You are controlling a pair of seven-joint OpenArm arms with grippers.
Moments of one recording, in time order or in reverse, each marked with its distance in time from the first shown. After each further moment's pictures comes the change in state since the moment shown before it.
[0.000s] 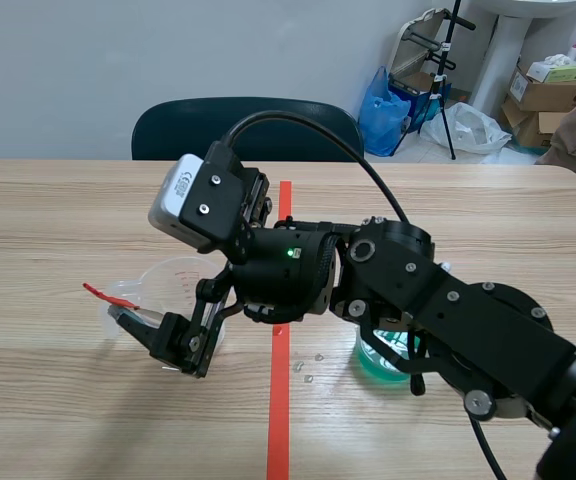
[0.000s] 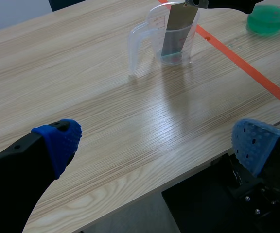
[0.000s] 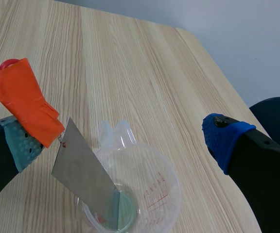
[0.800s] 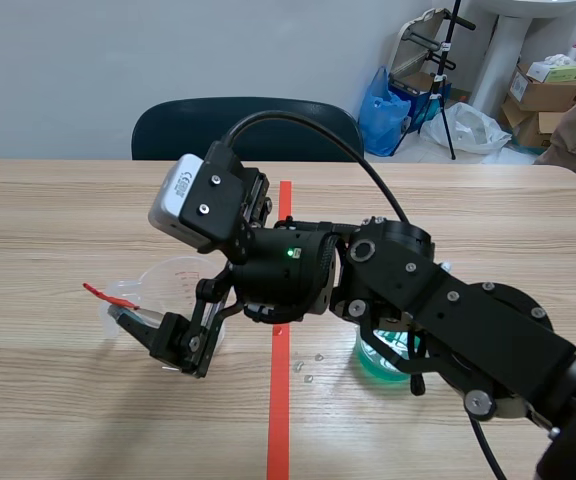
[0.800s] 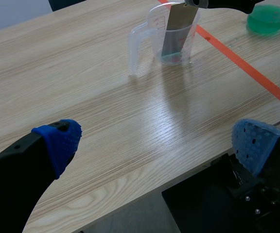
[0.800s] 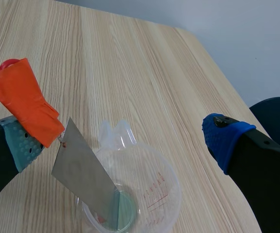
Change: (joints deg) left arm 0.0 0.0 0.0 0.0 0.0 0.0 0.0; right arm 0.0 0.0 0.0 0.0 0.0 0.0 0.0
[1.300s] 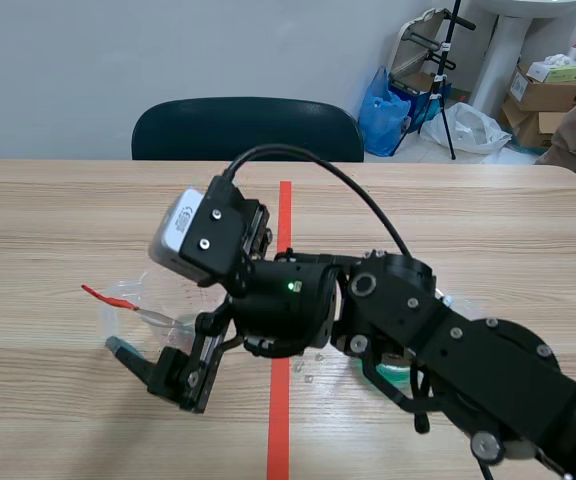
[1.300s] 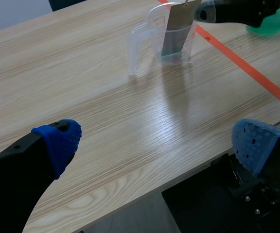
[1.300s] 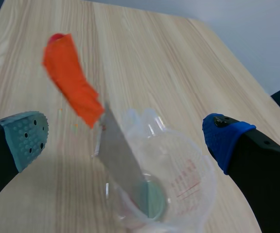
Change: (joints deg) left arm 0.0 0.0 0.0 0.0 0.0 0.0 0.0; right arm -4.9 0.6 0.0 1.3 0.0 0.0 0.0
